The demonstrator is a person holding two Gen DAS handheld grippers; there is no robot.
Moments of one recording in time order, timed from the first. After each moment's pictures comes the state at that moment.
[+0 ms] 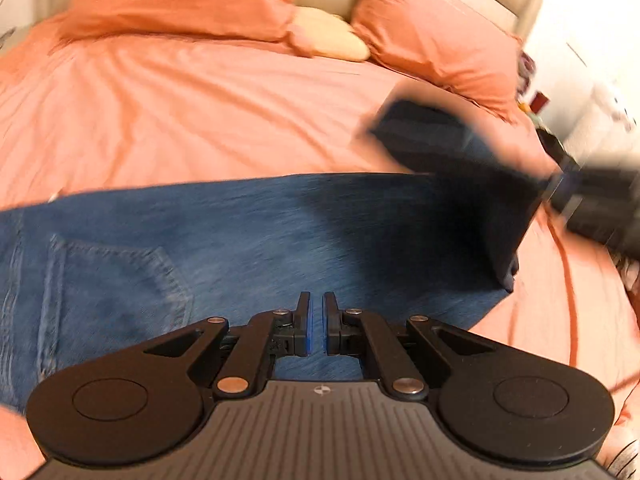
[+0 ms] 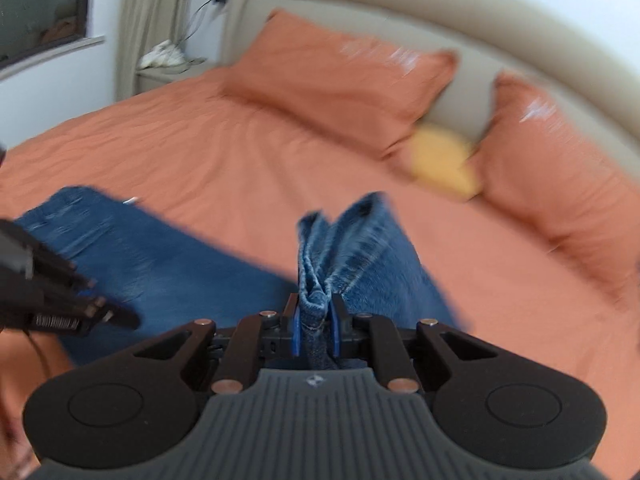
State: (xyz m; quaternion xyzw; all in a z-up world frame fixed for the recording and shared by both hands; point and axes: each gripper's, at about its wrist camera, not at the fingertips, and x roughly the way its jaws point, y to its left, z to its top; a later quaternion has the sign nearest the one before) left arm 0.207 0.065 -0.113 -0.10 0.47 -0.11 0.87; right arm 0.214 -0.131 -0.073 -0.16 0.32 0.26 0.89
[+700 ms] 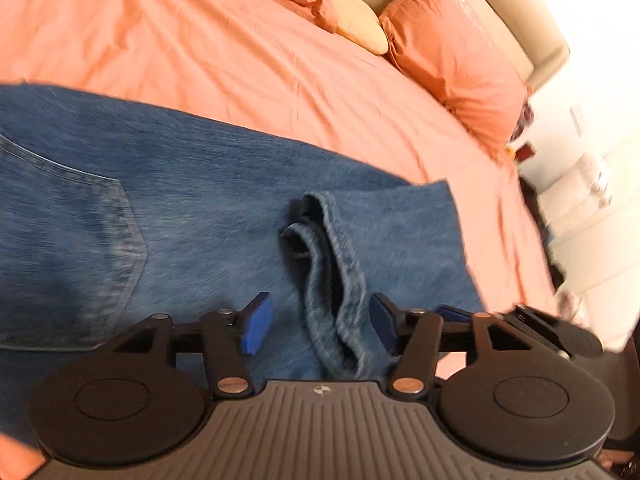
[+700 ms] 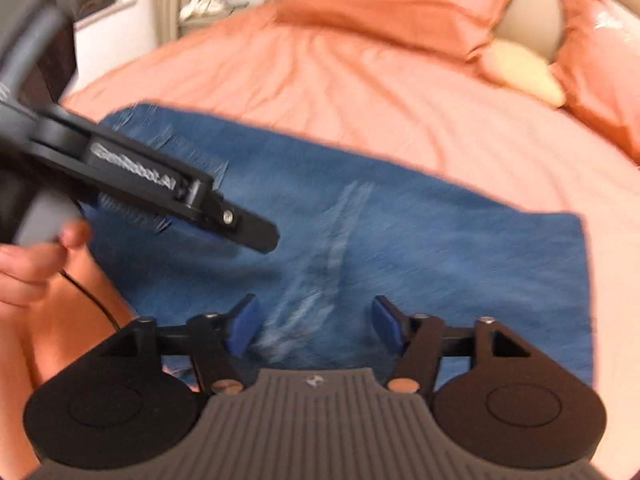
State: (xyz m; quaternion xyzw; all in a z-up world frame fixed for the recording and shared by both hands) left arm 0.233 0.100 -0.167 -0.27 0.48 -0.14 0.82; right arm 0.182 -0.111 -0.158 -0.12 0.40 0.31 0.86
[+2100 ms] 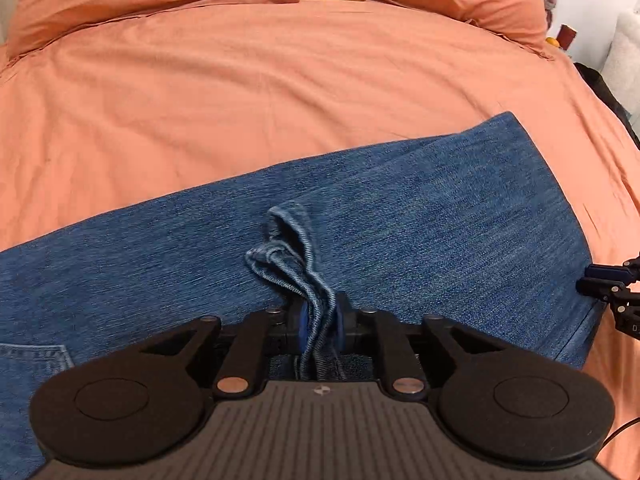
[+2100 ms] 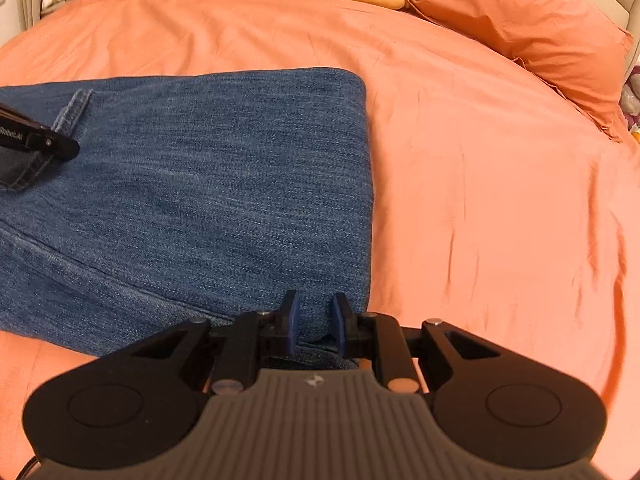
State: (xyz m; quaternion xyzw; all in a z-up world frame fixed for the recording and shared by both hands) left arm 0.309 0.013 -0.183 -0.01 0.51 -0.09 0.85; right arm 0.265 -0.273 -0.226 -0.13 0.47 0.14 0.86
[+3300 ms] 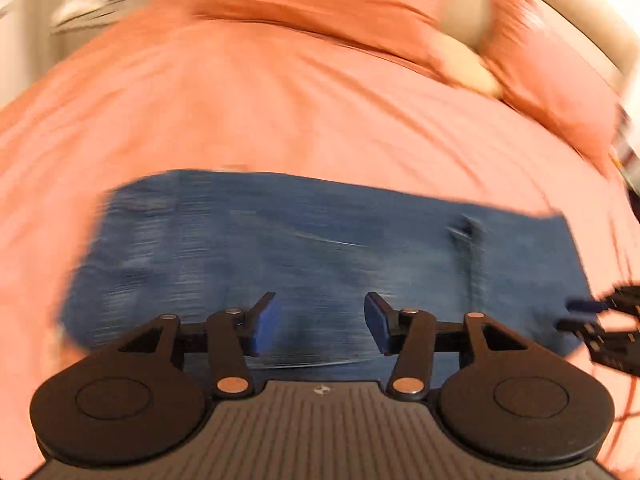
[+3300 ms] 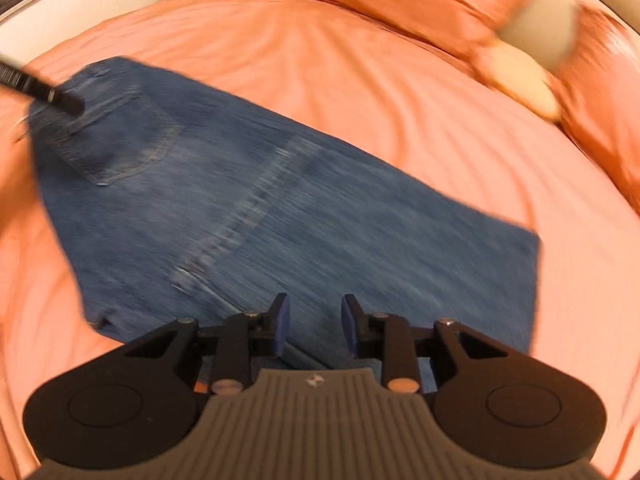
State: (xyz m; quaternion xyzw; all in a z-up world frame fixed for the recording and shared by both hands) left arm 0.161 0.210 -0.093 -0.14 0.47 0.06 0.87; right arm 0.232 -0.126 -0.163 -0.22 0.42 0.33 0.82
